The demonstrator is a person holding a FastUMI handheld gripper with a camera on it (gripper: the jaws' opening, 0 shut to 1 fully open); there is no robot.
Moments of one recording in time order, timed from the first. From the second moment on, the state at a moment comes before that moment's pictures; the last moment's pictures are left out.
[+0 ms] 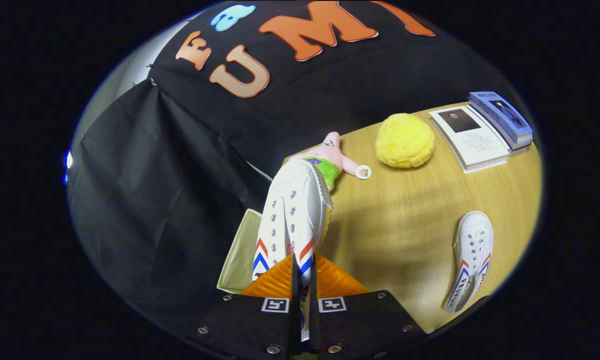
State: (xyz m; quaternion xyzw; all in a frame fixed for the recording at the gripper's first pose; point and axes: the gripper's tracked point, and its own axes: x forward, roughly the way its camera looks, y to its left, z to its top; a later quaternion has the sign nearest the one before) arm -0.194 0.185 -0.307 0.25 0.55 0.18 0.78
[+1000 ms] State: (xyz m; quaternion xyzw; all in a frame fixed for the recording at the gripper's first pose) arm -0.240 0.329 -0.375 0.08 0.63 0.28 0.72
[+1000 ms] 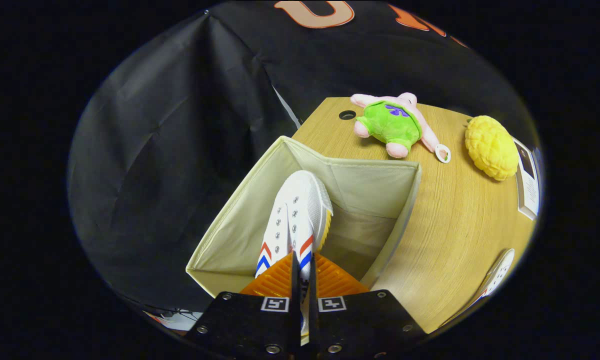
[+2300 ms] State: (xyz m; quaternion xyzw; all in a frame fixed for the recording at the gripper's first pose) arm -0.261 -0.021 -0.404 0.10 0.59 -0.01 0.80
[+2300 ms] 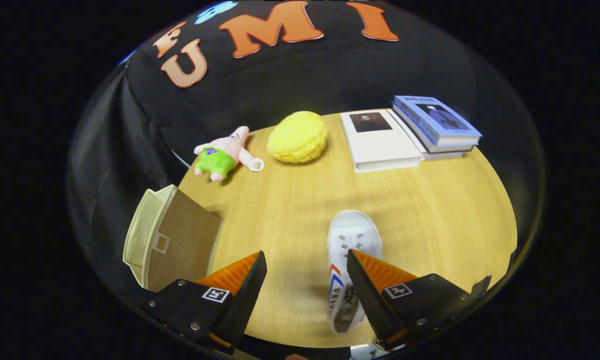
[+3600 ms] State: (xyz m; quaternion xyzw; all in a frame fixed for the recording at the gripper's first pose) arm -0.319 -0.051 -0.473 0.20 0.66 -0.09 0.71
